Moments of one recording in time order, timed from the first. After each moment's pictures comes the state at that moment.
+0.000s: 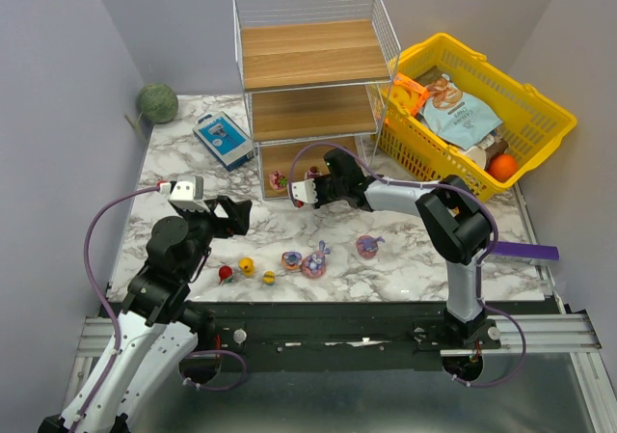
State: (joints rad) left arm -0.43 0.42 0.61 -0.32 -0.14 -0.37; right arm 0.68 2.00 1.23 0.07 -0.31 -1.20
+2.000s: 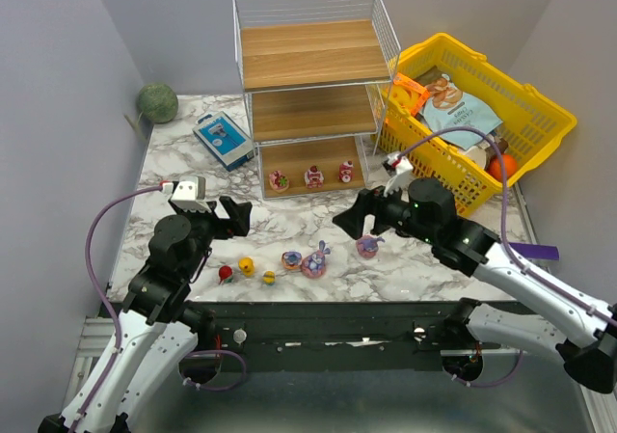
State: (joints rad) left arm -0.43 0.43 0.61 -0.35 -0.15 -0.35; right arm 0.81 1.00 0.84 -0.18 -0.12 0.43
